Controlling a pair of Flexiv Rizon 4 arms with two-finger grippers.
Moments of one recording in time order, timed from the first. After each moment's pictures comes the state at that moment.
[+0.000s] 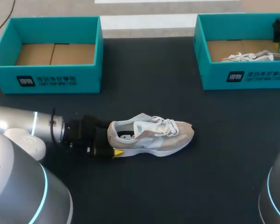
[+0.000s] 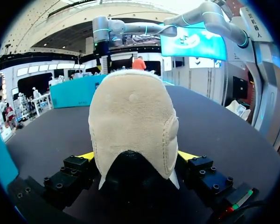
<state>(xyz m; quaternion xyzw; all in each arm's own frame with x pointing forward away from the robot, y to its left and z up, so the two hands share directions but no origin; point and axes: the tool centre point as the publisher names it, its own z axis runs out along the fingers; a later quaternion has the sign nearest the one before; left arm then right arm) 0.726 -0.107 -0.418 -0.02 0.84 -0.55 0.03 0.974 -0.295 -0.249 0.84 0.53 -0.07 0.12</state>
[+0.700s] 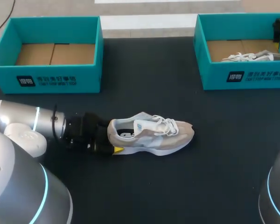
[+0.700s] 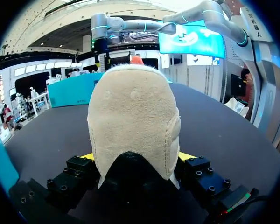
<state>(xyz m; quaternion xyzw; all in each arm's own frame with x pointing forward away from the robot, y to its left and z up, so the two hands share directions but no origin) 0.735 -0.107 -0.418 -0.01 0.84 -0.54 0.03 0.974 -0.295 -0.249 0.84 0.53 -0.07 0.12</state>
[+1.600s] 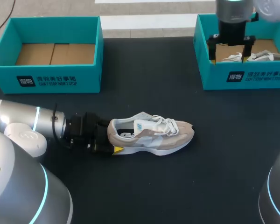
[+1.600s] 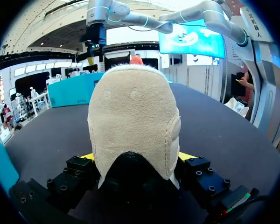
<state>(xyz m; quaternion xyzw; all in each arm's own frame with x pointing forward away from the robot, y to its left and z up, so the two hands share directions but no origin) 0.735 -0.107 -0.418 -0.01 0.84 -0.54 0.03 0.917 -0.071 -0.252 0.74 0.67 -0.02 0.10</state>
